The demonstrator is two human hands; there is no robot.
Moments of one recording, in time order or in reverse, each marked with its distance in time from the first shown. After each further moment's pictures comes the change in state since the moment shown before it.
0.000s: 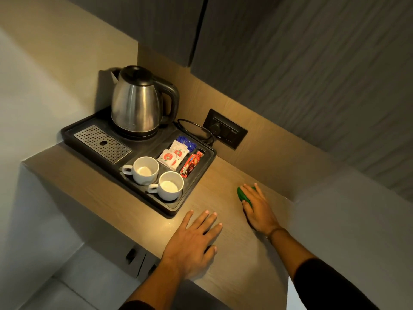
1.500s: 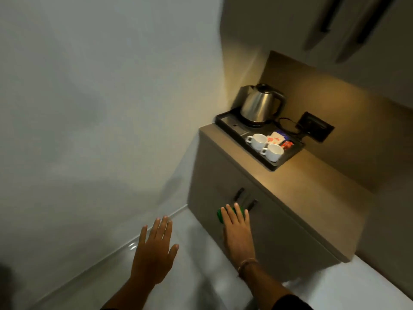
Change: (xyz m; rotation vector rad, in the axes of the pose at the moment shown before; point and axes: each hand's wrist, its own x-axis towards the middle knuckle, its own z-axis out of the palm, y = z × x) left_hand -0.525 0.034 -0.011 0.091 0.133 -0.838; right_hand -0.333 -0.348 0.149 -0.188 0.115 -0.453
